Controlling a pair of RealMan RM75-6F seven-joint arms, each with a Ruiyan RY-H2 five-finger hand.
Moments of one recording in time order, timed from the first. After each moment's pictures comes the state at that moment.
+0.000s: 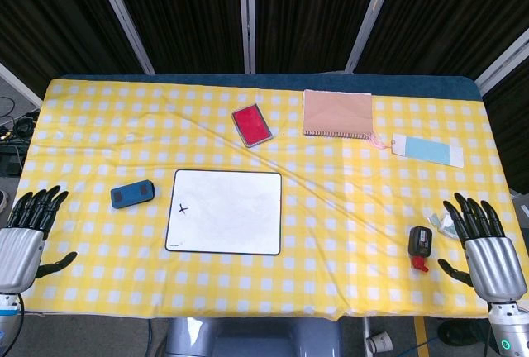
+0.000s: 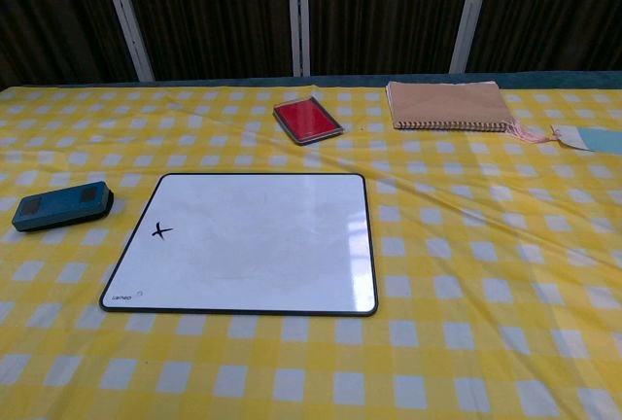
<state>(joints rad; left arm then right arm) -0.08 -1.08 -0.01 -1.78 1.59 1.52 0.17 0.06 -1.09 0.05 -1.65 -1.62 1.56 -0.13</state>
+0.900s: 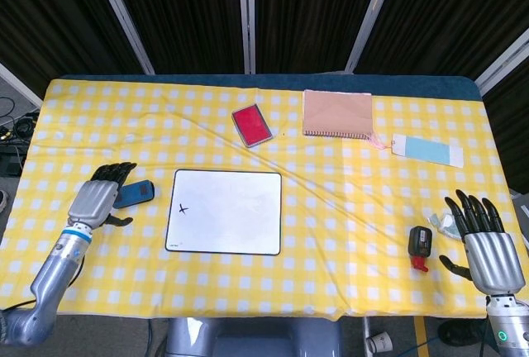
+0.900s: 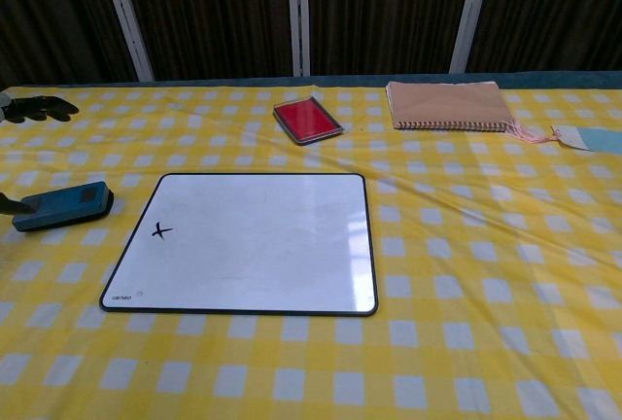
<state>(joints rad) -0.47 -1.30 -0.19 -1.58 1.11 0.95 0.29 0.08 -1.11 0.06 -1.64 -1.55 1.50 -0.16</state>
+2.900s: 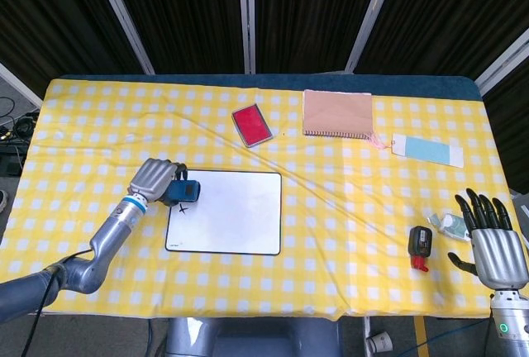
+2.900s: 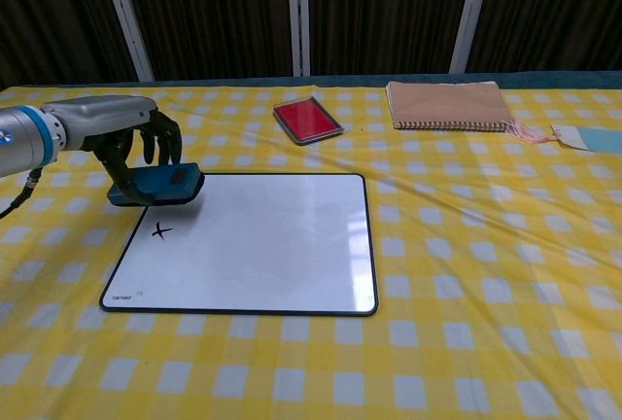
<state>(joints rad) -0.76 -1.52 -0.19 -1.29 1.10 0.75 0.25 0.09 -1.13 0.08 -1.60 -1.45 1.46 -0.19</state>
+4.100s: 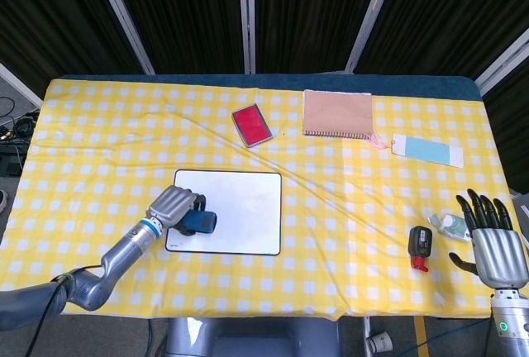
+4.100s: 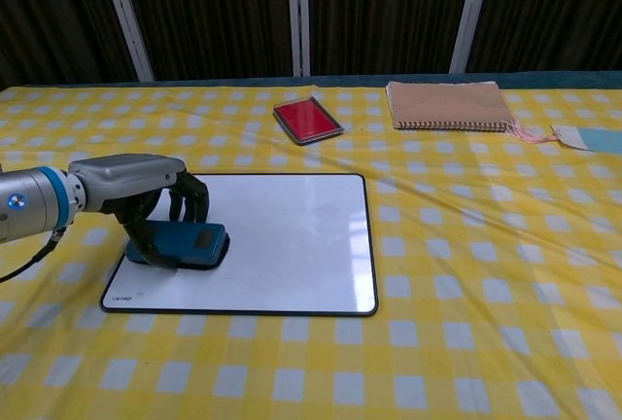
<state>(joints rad) -0.75 -1.57 -0.07 -1.28 1.23 0.74 0.13 0.10 -1.13 0.08 -1.59 -1.43 1.44 -0.19</state>
